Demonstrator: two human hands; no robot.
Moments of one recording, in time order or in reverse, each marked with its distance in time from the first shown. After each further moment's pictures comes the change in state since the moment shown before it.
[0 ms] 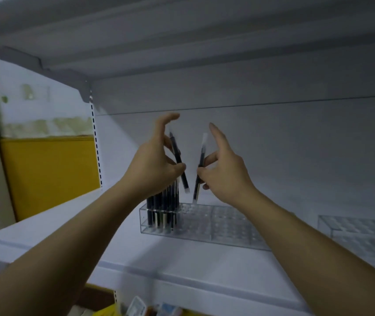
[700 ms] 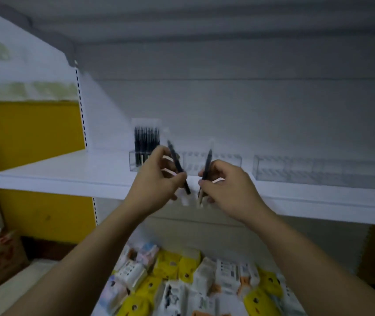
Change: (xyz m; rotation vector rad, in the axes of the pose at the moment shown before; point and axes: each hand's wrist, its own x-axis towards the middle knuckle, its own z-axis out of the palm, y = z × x) left_hand -0.172 0.057 0.024 -0.439 -0.095 -0.214; right_hand -0.198 -0.028 -0.050 -0.097 -0.042 0.152
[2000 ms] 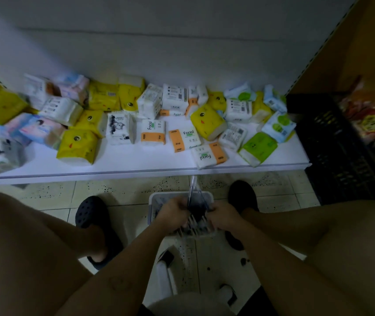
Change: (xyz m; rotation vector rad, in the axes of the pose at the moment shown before) left_hand -0.356 -0.260 0.243 0.018 -0.900 -0.846; right_hand -0.376 0.296 0.074 -0.105 -0.520 1.257
